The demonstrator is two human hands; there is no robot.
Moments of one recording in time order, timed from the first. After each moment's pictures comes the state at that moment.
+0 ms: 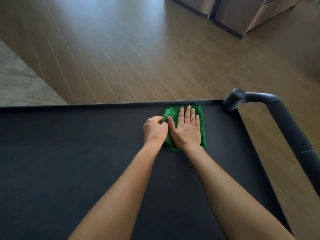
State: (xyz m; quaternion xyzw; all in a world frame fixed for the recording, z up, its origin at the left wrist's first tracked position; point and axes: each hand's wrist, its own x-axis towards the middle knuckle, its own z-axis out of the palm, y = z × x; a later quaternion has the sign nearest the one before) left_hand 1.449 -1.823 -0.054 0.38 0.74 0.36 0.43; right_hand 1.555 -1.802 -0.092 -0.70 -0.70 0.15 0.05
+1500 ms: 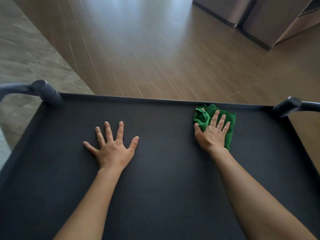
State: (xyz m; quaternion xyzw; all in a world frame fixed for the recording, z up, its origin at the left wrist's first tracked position) left_hand 1.164 -1.944 -0.096 0.48 0.87 -0.02 0.13; right_hand 1.430 -1.832 -0.091 -0.72 -0.68 0.14 0.08
